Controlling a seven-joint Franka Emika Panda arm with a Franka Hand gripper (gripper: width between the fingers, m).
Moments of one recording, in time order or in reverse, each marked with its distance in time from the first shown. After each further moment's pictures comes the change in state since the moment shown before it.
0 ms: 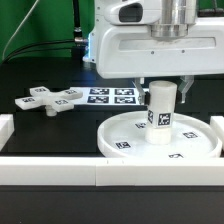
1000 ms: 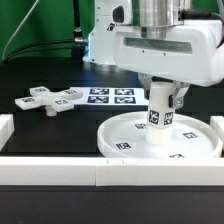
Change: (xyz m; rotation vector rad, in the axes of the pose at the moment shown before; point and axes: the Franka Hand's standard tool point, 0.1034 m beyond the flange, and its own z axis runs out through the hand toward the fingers) arm -0.003 -0.003 0.001 0.070 -0.034 1.099
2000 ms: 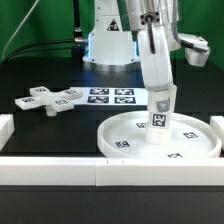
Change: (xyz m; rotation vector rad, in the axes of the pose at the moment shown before) arm 0.000 0.001 0.002 0.087 -0.098 0.709
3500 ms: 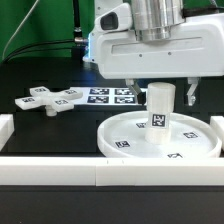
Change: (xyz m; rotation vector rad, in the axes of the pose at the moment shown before) arm -0.001 0.000 -0.001 -0.071 0.020 -1.273
